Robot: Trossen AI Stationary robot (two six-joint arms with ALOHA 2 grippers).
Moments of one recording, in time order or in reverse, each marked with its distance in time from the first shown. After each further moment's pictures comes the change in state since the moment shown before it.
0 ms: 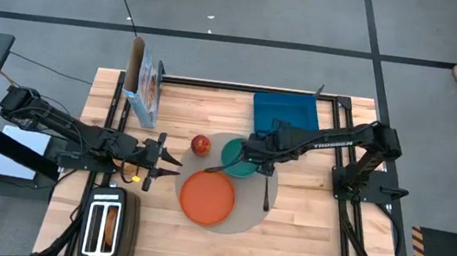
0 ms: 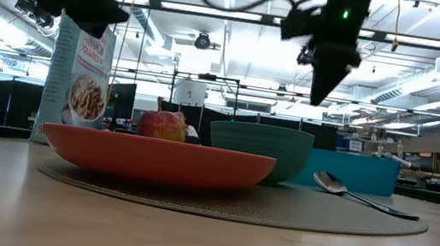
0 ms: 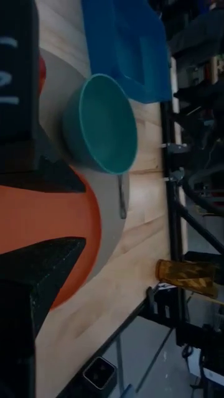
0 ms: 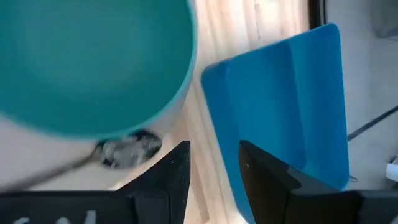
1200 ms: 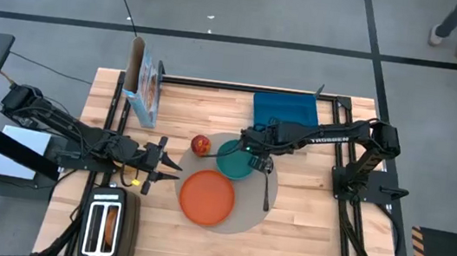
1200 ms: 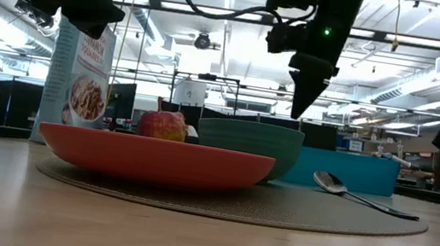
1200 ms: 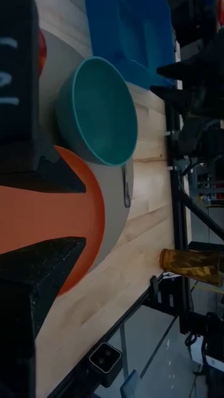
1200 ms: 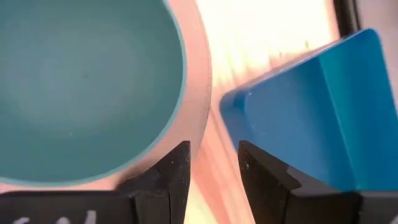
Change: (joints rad) left arm -0.039 0.029 0.000 0.016 0.000 -0.018; right arm -0.091 0.000 -0.077 0.219 -0.095 -0.014
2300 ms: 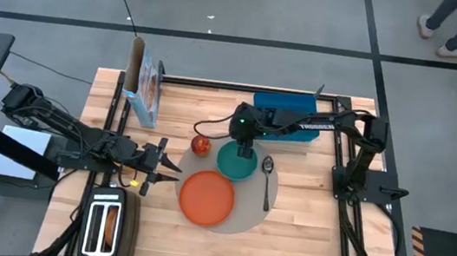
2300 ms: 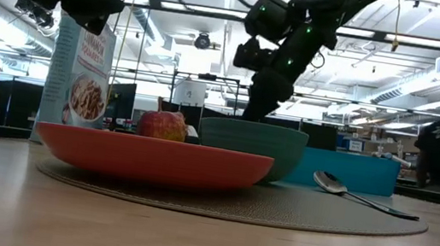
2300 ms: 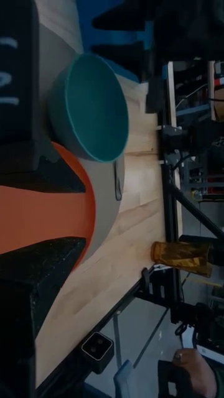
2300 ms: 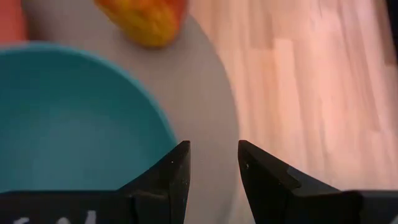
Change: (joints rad) left arm -0.018 0.000 0.000 0.034 0.007 -0.003; right arm -0.207 0.095 -0.059 0.510 -0.393 -0.503
